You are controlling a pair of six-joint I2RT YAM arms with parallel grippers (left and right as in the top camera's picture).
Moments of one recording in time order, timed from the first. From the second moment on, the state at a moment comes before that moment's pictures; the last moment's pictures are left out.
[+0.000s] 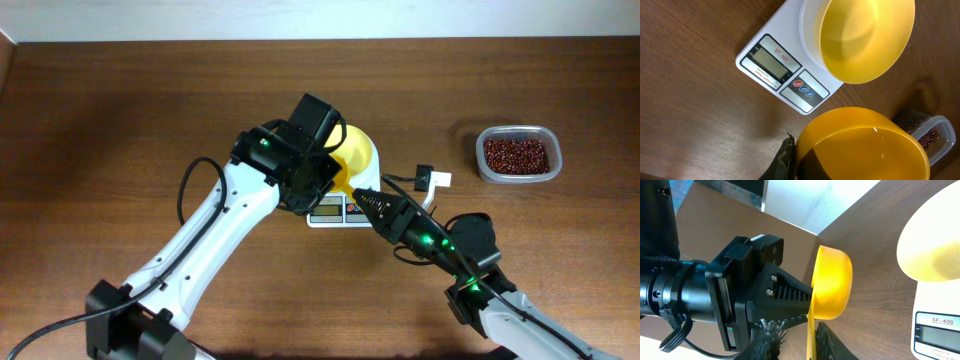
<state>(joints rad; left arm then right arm) -0.54 1.64 1.49 -1.07 0.09 -1.35 0.46 1.20 0.32 0.85 -0.48 1.12</state>
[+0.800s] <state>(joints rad) -0.54 1.64 1.49 -1.05 0.09 -1.35 0.46 1.20 0.32 0.84 -0.47 1.17</state>
